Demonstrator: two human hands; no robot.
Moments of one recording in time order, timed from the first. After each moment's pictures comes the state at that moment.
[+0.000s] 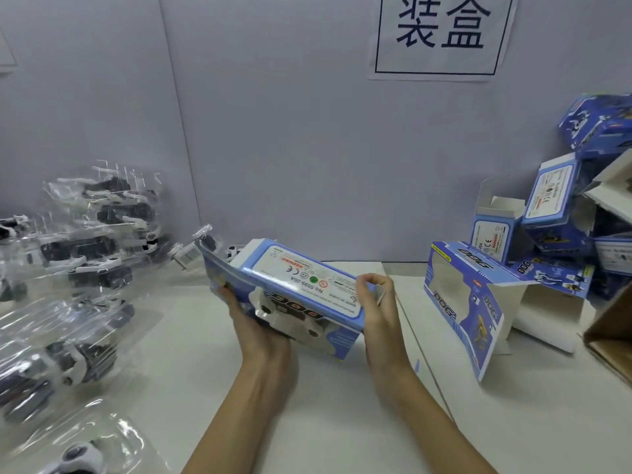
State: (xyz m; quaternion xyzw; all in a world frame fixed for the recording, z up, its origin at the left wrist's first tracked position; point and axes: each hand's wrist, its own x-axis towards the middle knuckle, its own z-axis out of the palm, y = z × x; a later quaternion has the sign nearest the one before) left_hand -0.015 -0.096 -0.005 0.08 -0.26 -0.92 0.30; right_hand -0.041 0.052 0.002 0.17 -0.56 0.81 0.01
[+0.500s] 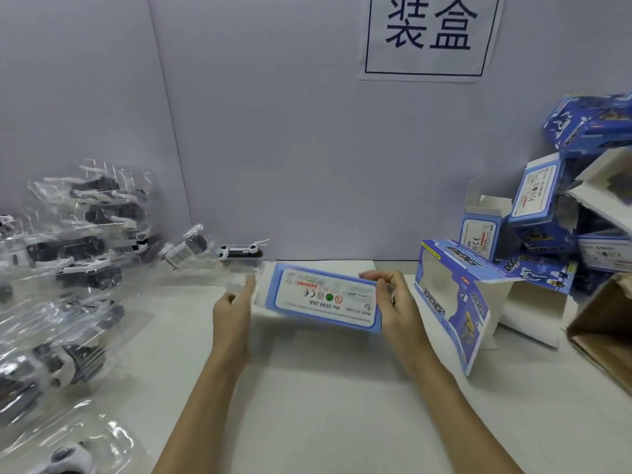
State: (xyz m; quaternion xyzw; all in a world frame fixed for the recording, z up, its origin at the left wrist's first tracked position) left_hand -0.013 -0.137 -0.004 0.25 -0.59 -0.70 0.31; right_hand -0.080 0.100 -0.005 0.25 -0.68 0.68 0.09
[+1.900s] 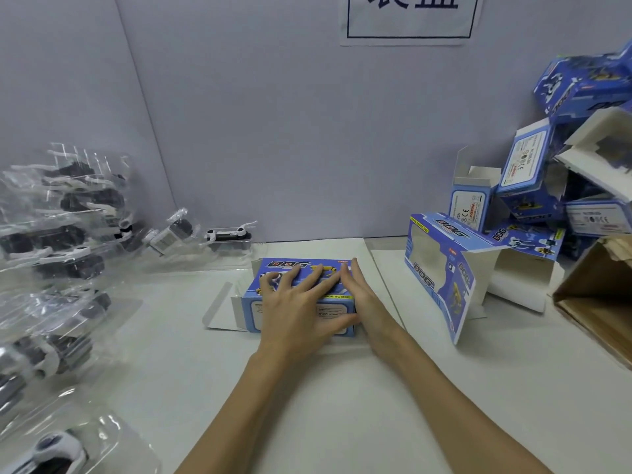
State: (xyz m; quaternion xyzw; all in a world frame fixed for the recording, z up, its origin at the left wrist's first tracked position) left_hand -0.015 -0.057 -0.024 -0.01 -0.96 -0.08 0.28; right_hand -0.074 0.078 -0.020 0.16 -0.66 0.73 -0.14
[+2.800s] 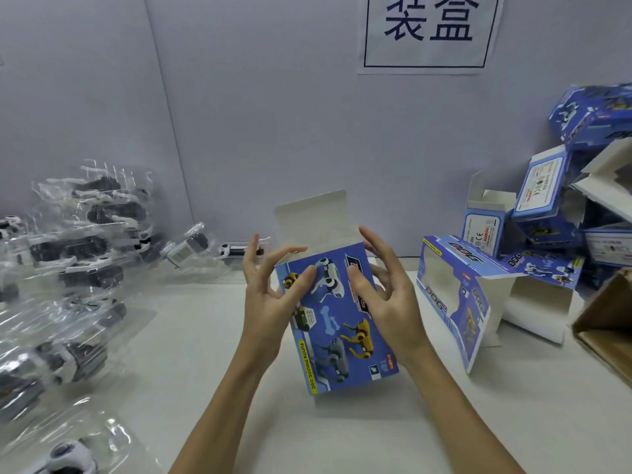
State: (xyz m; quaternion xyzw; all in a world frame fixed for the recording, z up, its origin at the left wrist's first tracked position) left_hand -0.001 -0.082 0.023 -0.07 -0.64 -0.66 0.39; right_hand -0.054 0.090 0.029 0.32 -0.61 0.72 0.10
